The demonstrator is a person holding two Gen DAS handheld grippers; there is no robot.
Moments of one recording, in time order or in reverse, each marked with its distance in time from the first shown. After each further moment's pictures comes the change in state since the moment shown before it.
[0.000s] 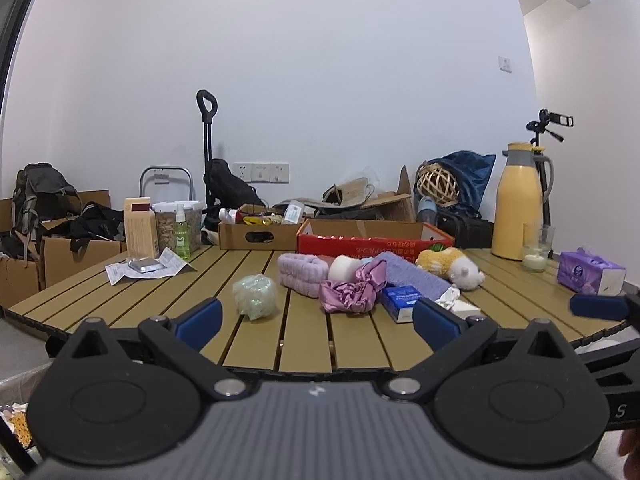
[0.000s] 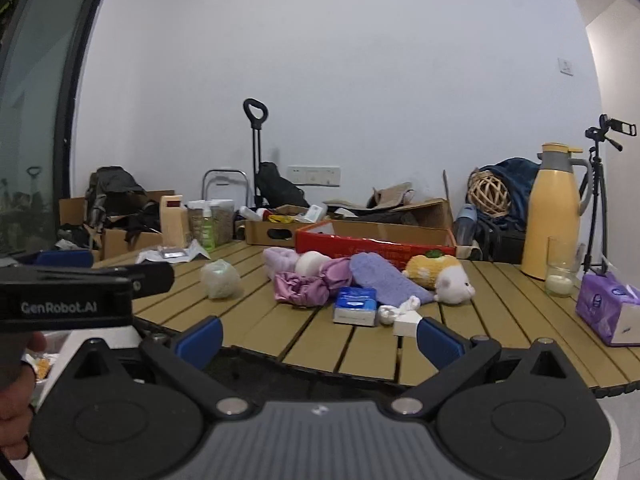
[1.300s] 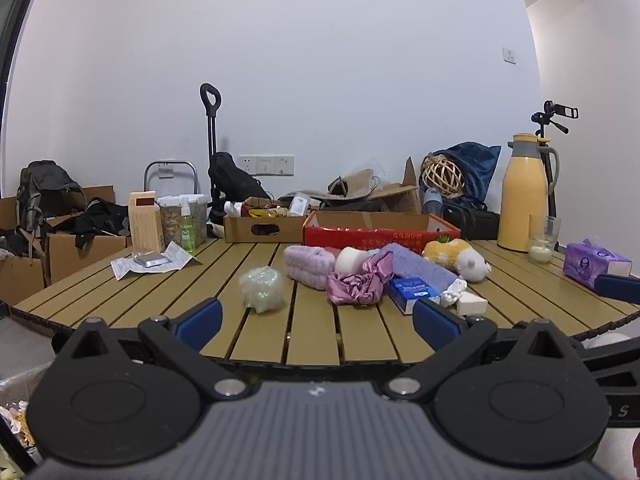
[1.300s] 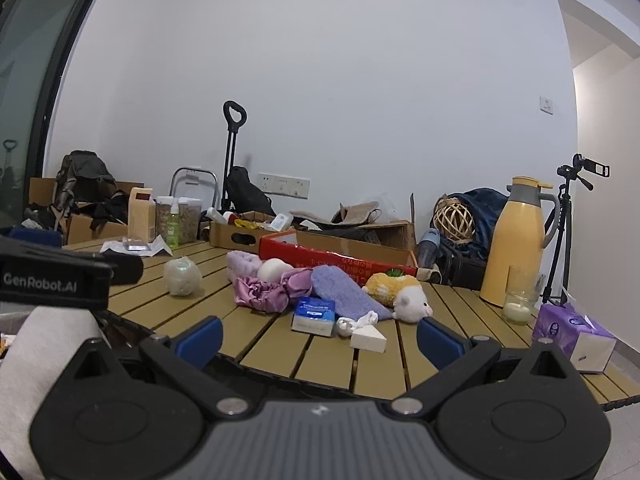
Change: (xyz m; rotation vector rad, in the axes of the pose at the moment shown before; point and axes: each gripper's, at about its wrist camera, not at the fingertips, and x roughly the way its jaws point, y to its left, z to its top) left arm 0.001 0.002 -0.002 0.006 0.020 0.017; right arm -0.006 0.007 -0.004 -0.089 -0.043 -0.119
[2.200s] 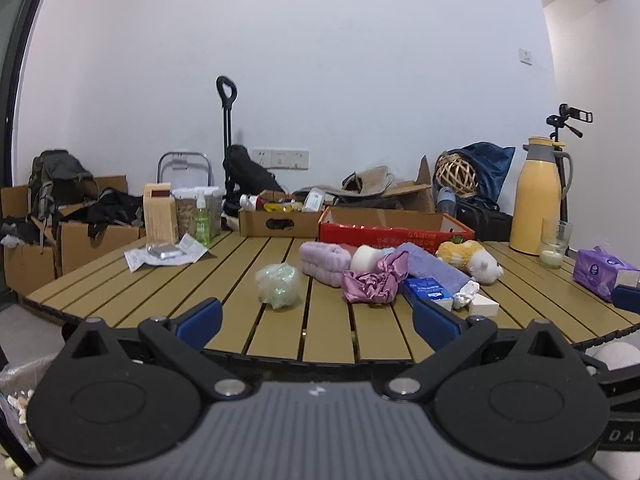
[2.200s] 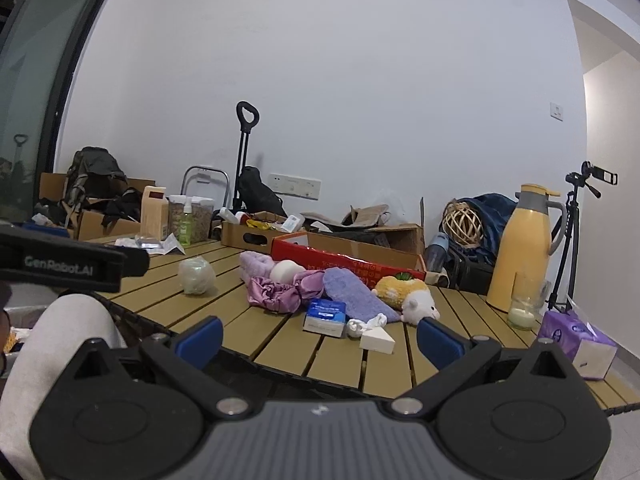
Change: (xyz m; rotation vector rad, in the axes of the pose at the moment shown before) left arm -0.003 0.010 0.008 -0.039 0.027 0.029; right arm -0.013 0.005 0.003 -0.018 0.001 0.027
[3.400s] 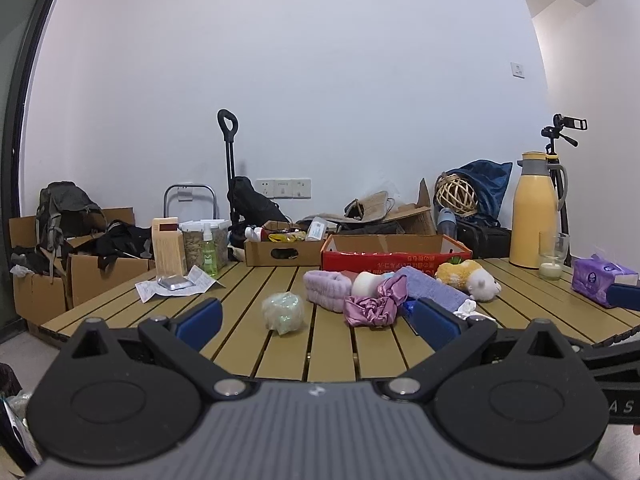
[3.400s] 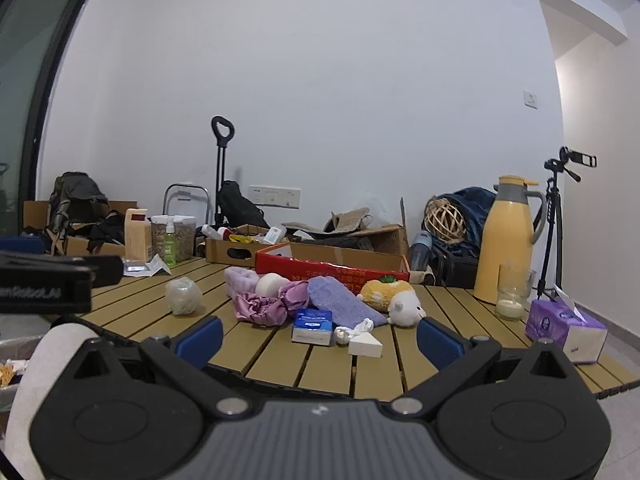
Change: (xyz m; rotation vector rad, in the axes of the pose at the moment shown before) left arm -0.029 -0.010 0.003 0.051 -0.097 0.023; right arm -0.008 -0.005 0.006 0.070 -0.024 -0.045
